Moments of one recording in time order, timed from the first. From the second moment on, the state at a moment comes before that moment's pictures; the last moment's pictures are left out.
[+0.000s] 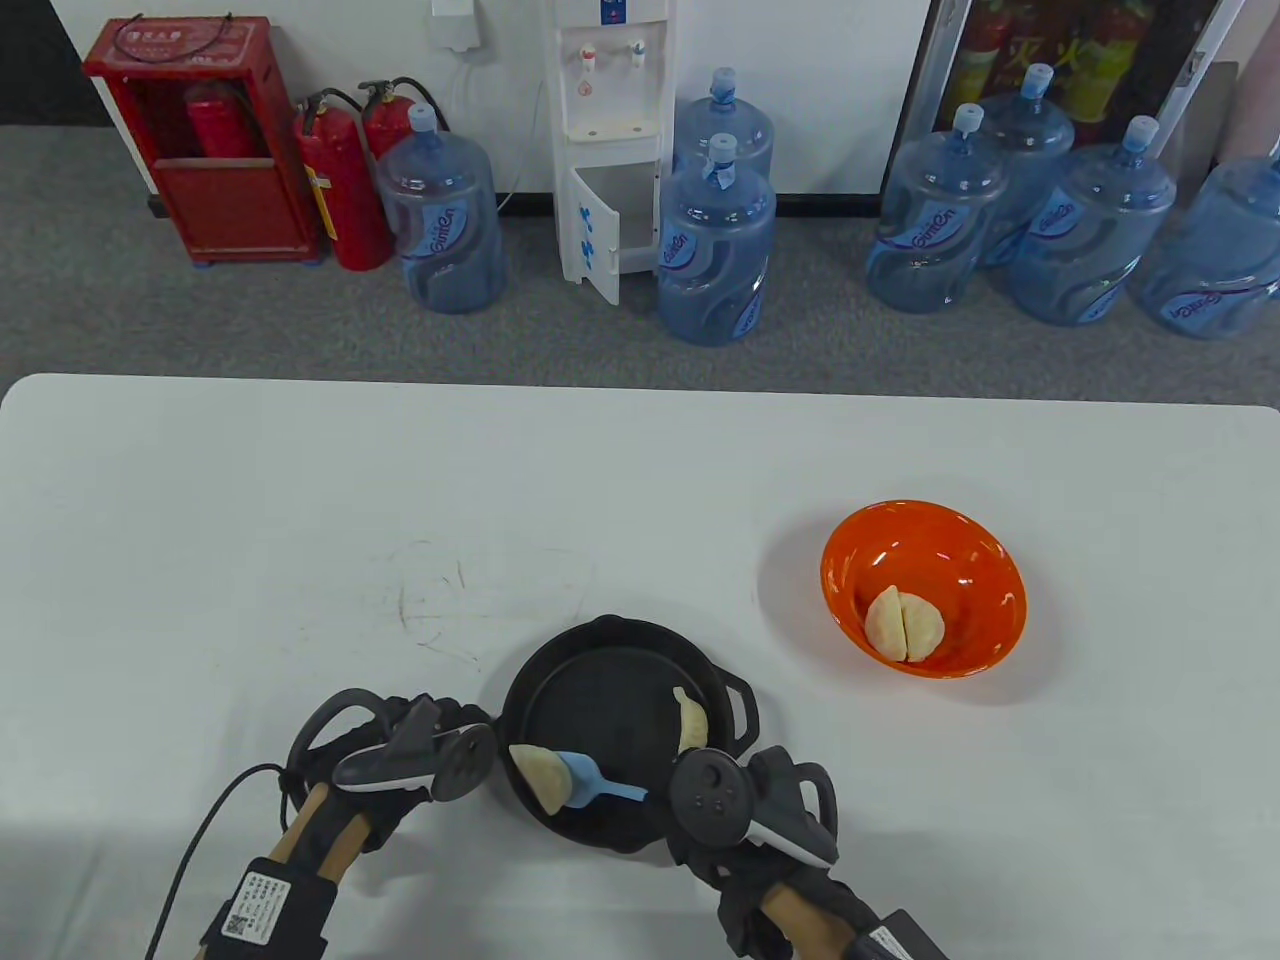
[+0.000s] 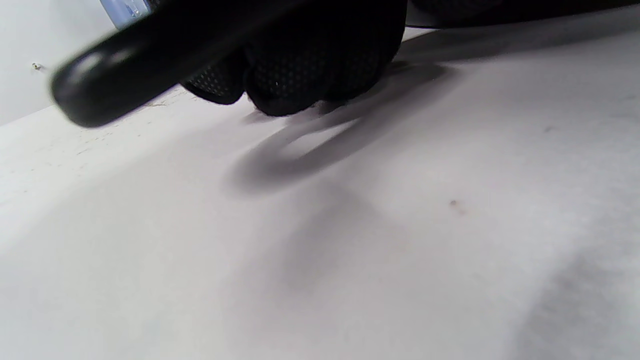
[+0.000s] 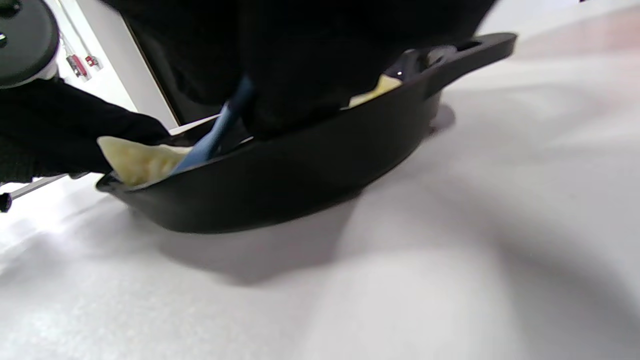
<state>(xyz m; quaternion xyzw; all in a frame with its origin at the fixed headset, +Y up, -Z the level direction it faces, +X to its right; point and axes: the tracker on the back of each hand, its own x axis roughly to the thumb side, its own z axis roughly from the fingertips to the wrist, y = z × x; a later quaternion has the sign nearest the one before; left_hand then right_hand) -0.215 -0.765 -0.286 -0.13 -0.26 -0.18 0.94 0.065 -0.735 -0.234 0.18 0.09 0.97 0.15</state>
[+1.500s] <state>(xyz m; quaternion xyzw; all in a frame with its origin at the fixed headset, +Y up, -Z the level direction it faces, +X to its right) -0.216 -0.765 -0.285 -0.13 -0.26 -0.17 0.94 0.244 -0.667 -0.280 -0.06 -0.03 0.92 0.37</state>
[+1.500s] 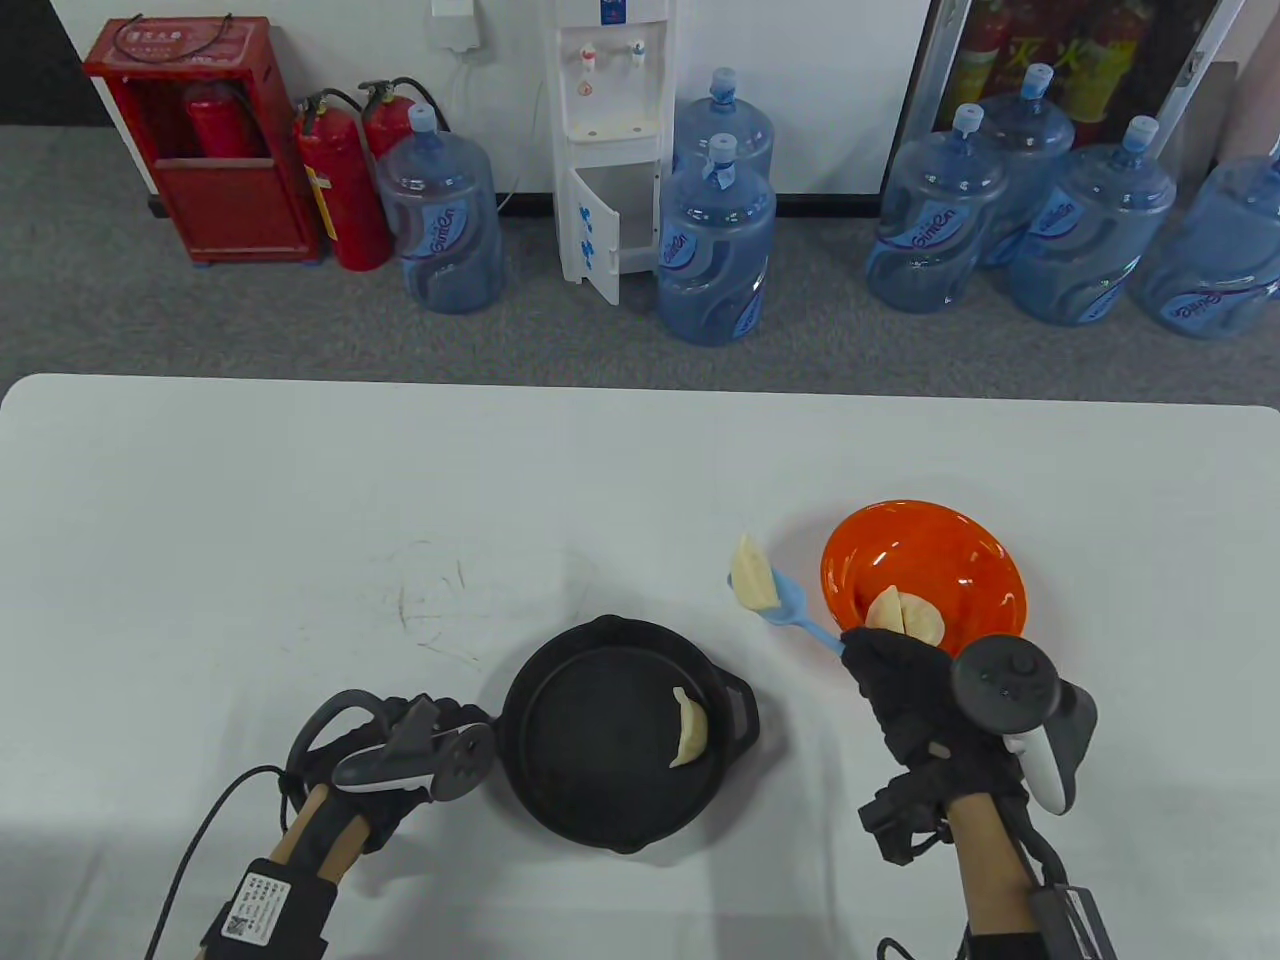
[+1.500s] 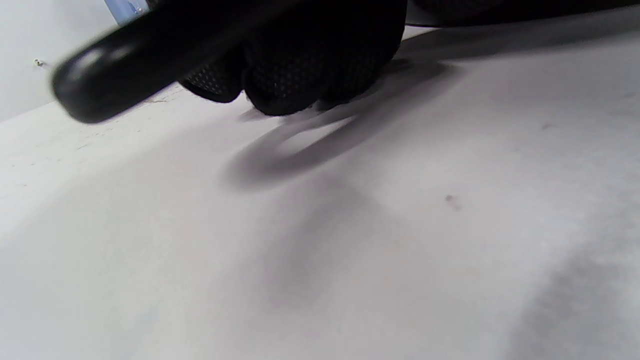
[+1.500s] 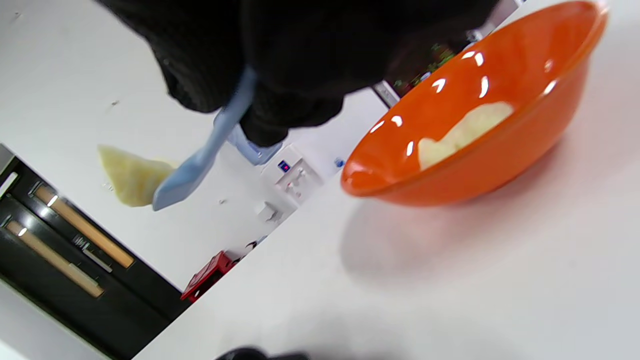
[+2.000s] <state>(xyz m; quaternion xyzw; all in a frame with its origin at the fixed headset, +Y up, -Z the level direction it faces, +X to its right) -0.216 -0.765 -0.285 -0.13 -0.26 -0.17 0.94 0.297 -0.698 -0.291 -0.18 -0.02 0.93 0.33</state>
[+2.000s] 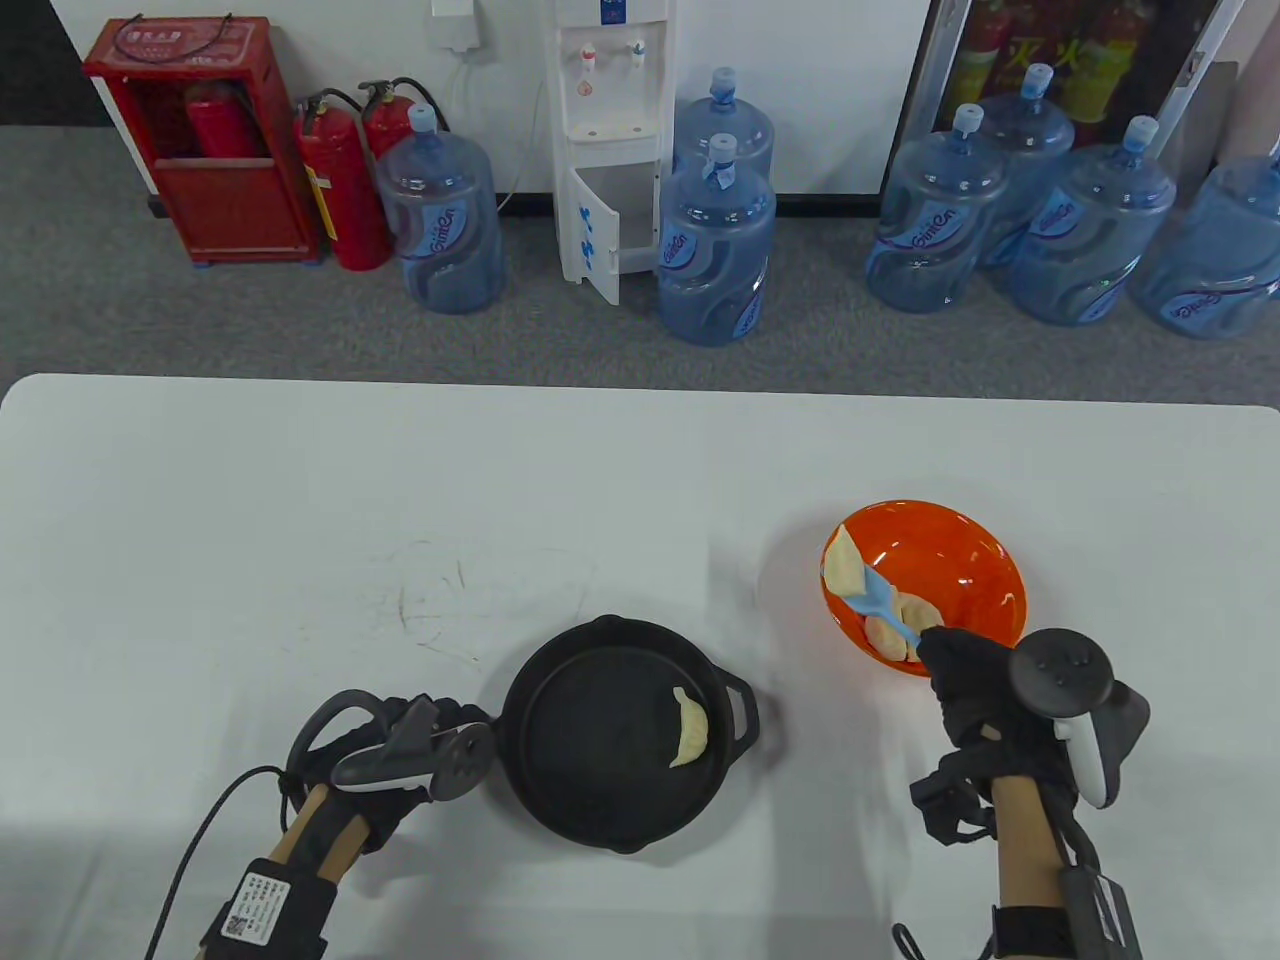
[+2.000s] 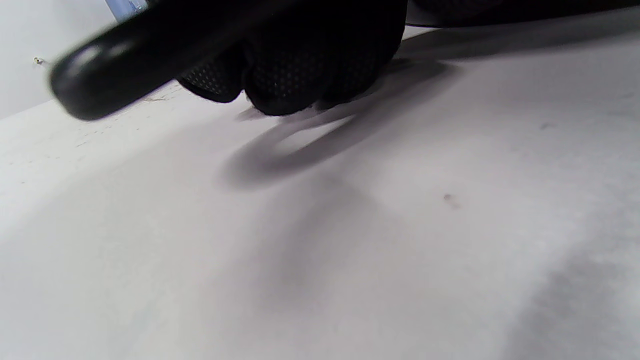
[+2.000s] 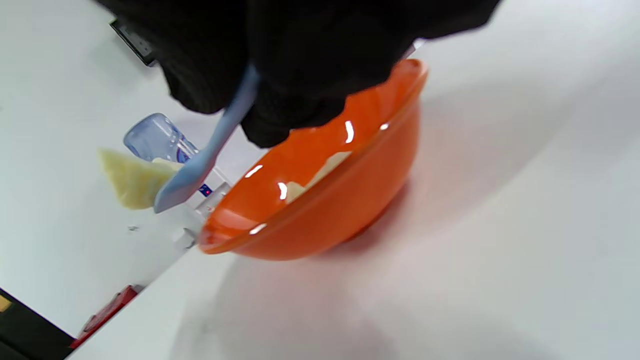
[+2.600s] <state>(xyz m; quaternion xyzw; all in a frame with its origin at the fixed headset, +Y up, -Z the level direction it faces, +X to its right) -0.216 -0.765 -0.285 -0.14 -0.26 -0.17 0.94 0.284 -0.700 -0.305 -0.18 -0.01 0.97 0.14</state>
